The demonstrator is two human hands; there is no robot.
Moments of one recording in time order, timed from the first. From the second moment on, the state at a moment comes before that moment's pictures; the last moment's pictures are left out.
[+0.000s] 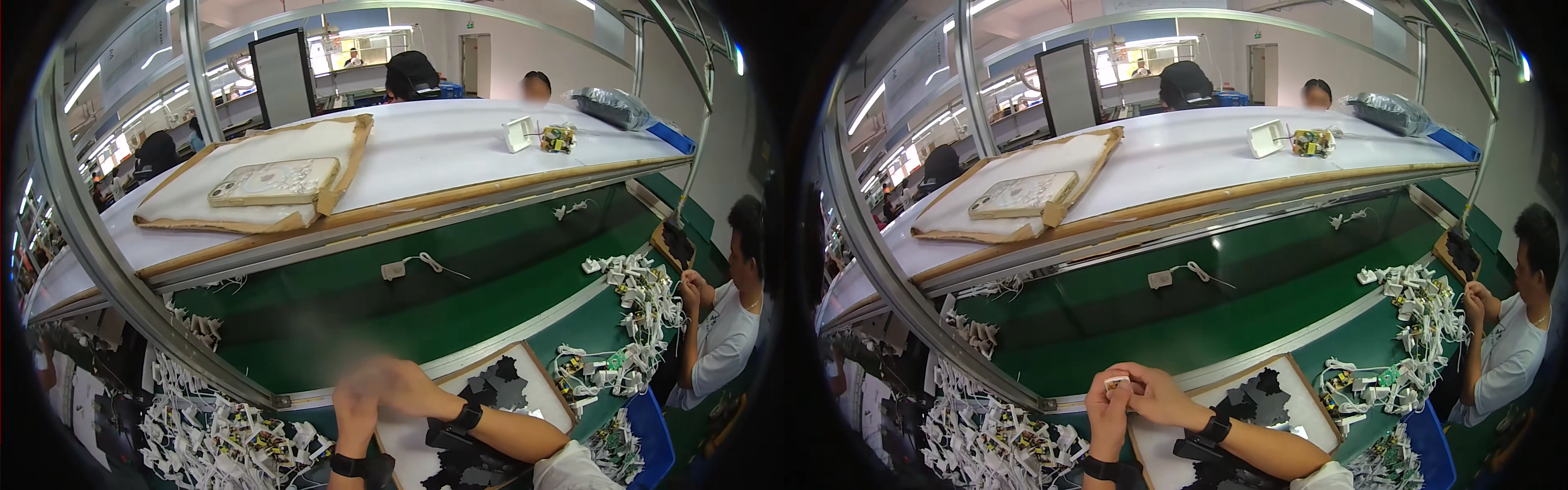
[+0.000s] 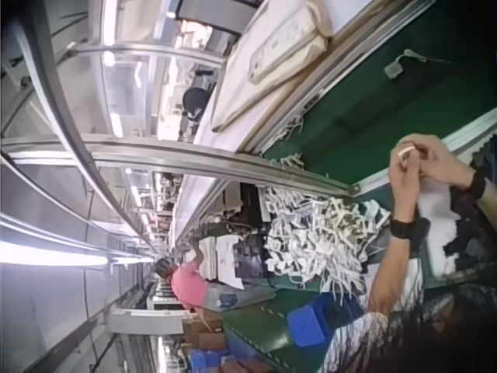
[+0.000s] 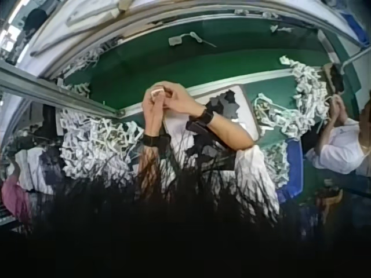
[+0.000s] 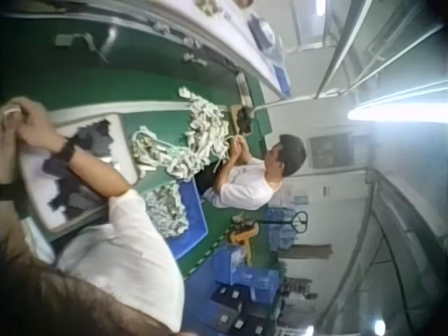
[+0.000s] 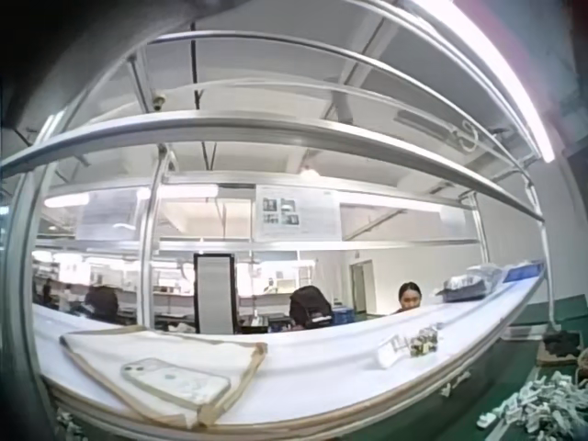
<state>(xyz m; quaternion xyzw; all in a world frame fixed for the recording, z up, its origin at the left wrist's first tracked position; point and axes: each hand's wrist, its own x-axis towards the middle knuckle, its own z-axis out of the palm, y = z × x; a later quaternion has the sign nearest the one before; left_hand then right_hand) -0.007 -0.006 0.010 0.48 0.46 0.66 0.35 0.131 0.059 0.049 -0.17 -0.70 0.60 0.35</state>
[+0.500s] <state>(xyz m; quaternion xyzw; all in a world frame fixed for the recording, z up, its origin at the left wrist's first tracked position) -0.004 -0.007 0.000 0.37 0.42 0.66 0.50 0.135 0.057 0.042 -0.25 -0.60 0.70 0.29</state>
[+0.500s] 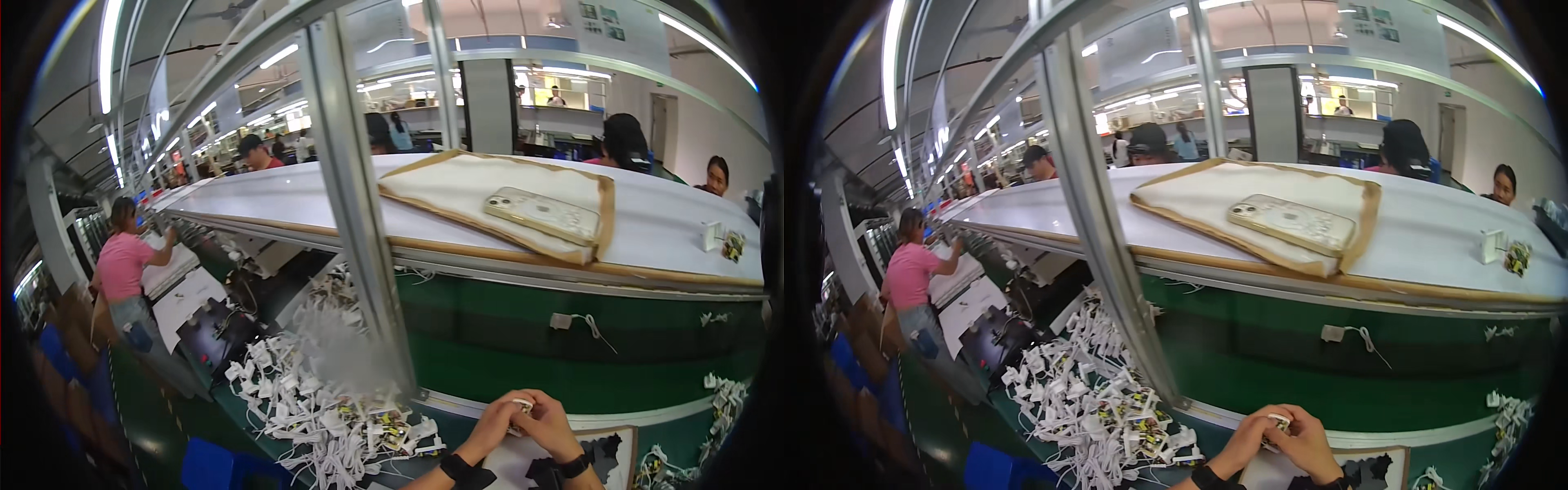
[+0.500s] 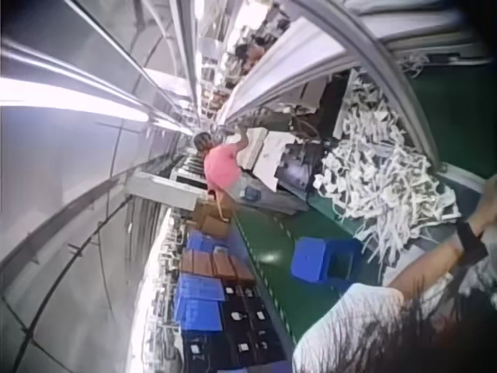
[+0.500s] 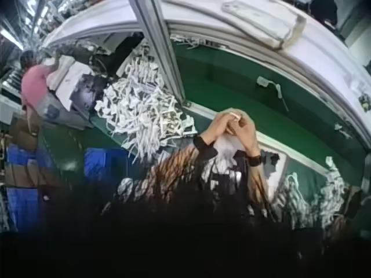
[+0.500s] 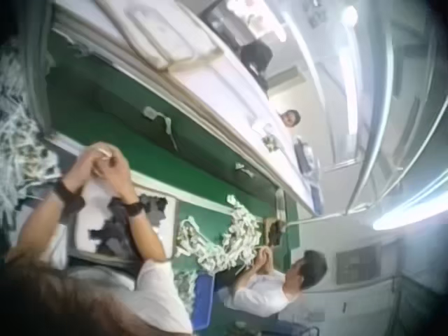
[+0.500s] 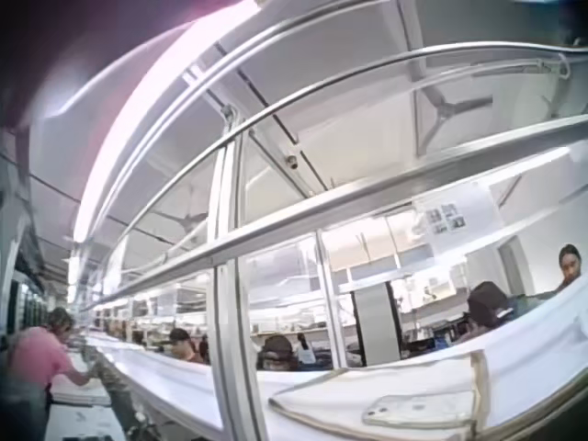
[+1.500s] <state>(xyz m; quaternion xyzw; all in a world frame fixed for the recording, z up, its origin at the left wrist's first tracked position) -0.012 -0.008 0.021 0.25 0.50 0.78 0.27 0.152 0.063 0.092 -0.29 -0.74 0.42 0.44</state>
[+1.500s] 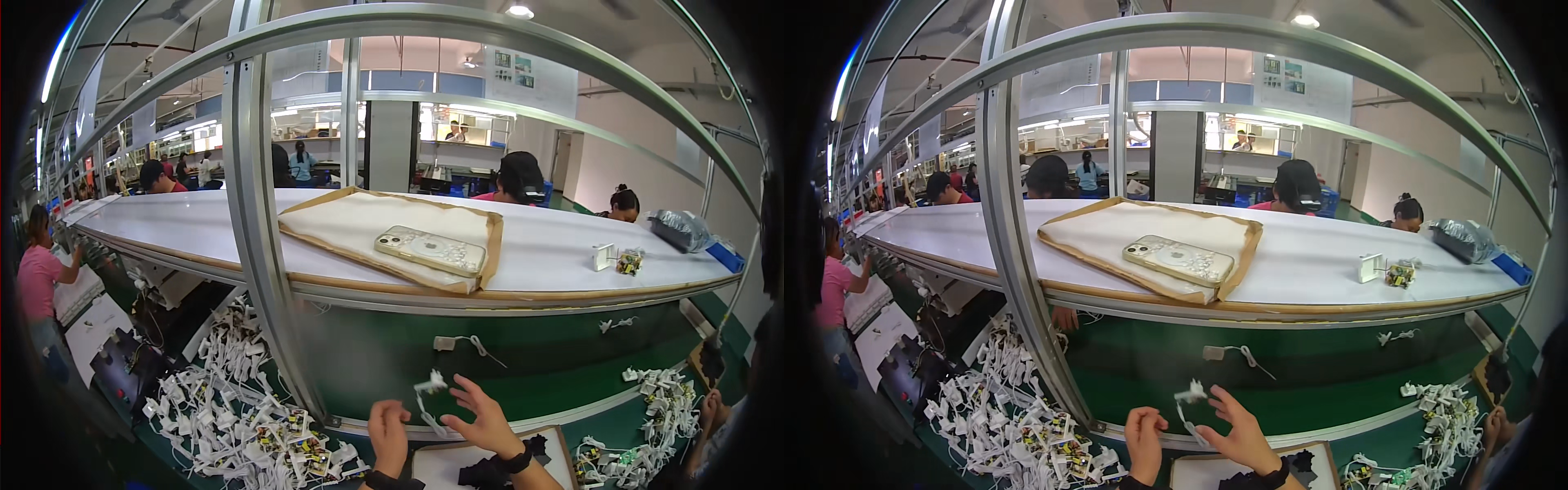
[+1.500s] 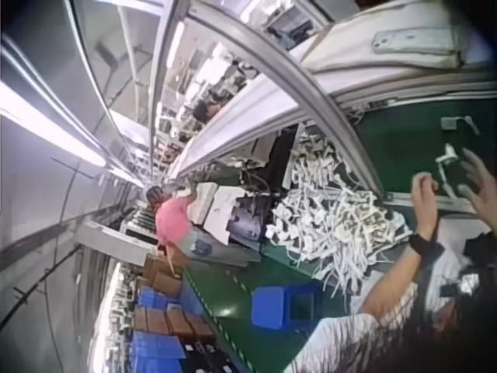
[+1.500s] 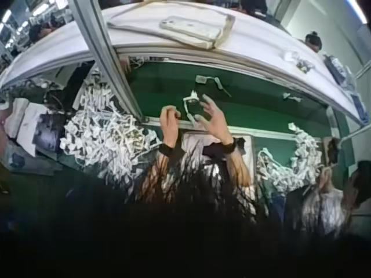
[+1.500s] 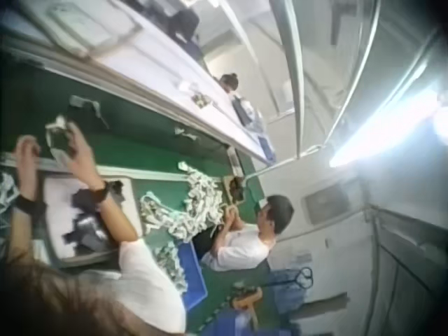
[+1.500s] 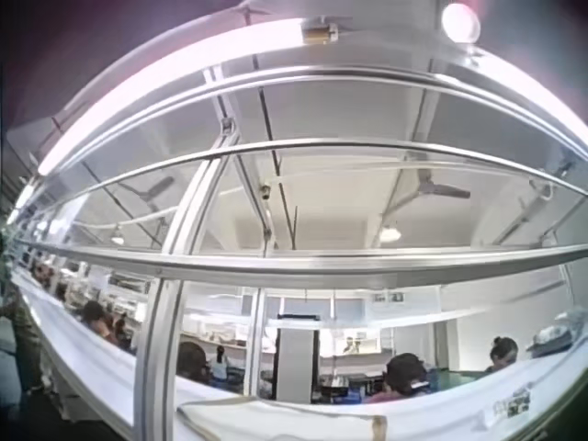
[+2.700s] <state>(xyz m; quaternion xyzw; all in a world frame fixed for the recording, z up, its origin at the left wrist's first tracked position) -0.008 -0.012 0.013 0.27 0.53 0.75 0.29 0.197 -0.022 0.203 0.25 -0.88 0.36 0.18</state>
